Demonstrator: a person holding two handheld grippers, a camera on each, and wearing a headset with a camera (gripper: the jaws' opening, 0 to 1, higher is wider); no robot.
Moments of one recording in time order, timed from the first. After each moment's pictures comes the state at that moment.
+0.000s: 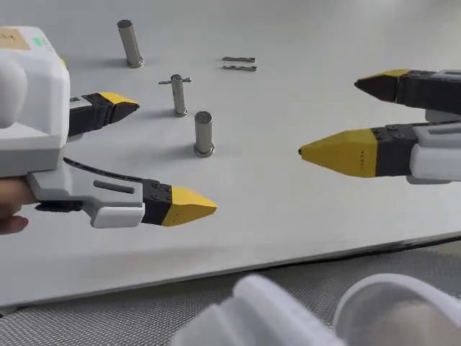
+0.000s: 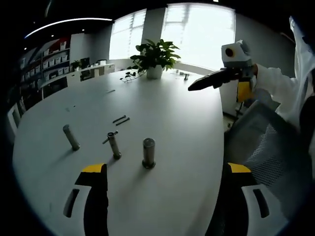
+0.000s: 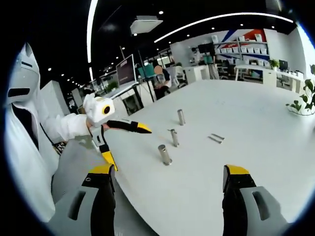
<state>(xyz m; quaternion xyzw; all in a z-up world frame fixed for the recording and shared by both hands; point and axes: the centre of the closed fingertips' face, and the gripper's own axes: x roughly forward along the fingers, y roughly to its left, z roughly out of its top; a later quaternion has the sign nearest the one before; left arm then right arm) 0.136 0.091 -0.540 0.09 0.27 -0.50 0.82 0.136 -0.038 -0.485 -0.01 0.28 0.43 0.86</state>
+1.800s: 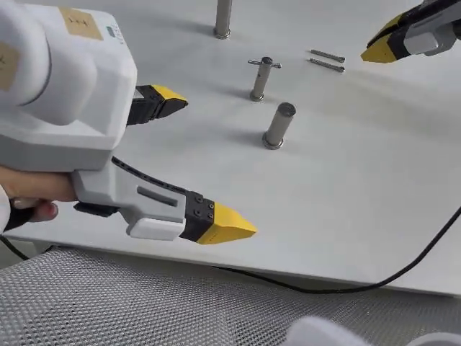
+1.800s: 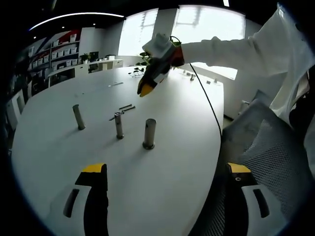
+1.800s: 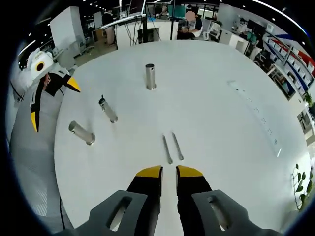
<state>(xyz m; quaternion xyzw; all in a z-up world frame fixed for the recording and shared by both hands) 0.116 0.120 -0.555 0.06 0.29 -0.47 0.83 0.320 -0.030 -0.580 -0.31 0.40 0.48 0.72</state>
